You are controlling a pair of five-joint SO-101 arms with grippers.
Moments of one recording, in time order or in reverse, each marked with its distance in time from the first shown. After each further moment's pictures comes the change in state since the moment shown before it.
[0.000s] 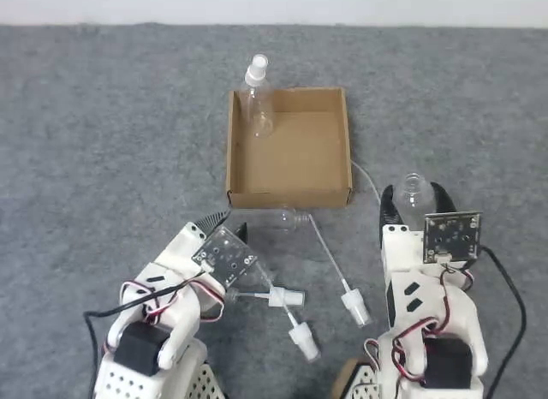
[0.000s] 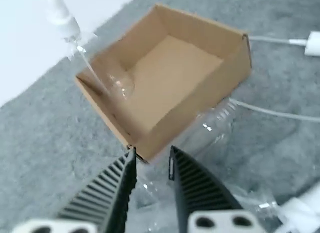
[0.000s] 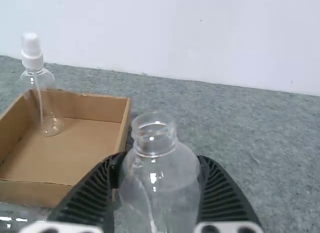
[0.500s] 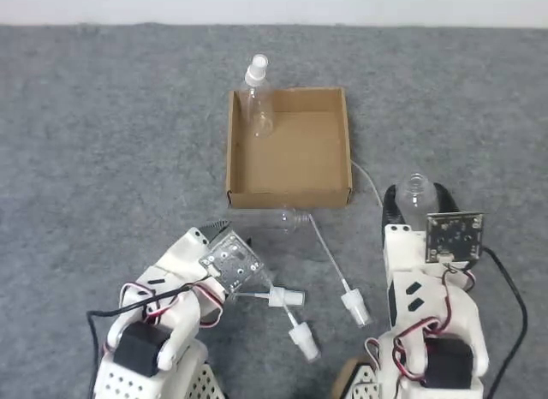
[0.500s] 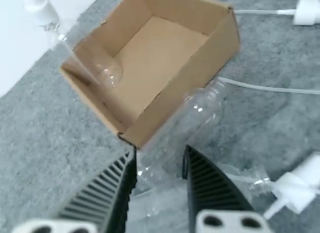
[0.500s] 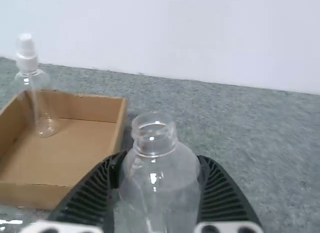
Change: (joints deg) left arm 0.7 0.0 -0.4 4.4 -3.8; right arm 2.0 0.0 0.0 -0.3 0.0
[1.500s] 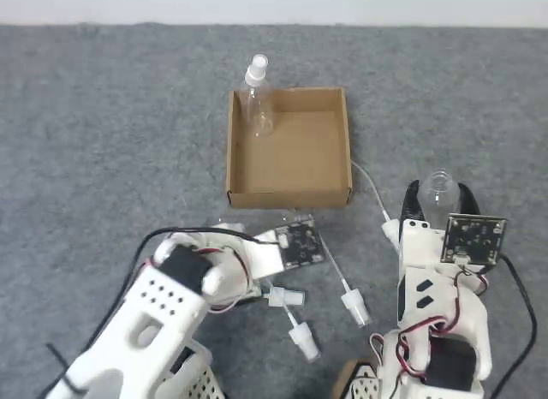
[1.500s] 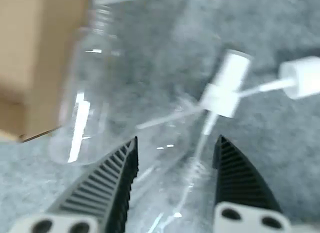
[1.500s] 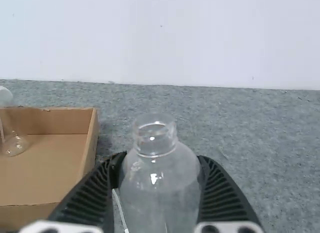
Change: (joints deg) left arm 9.4 54.4 -23.6 5.1 -13.5; right arm 5.7 0.0 0.0 -1.8 -1.1
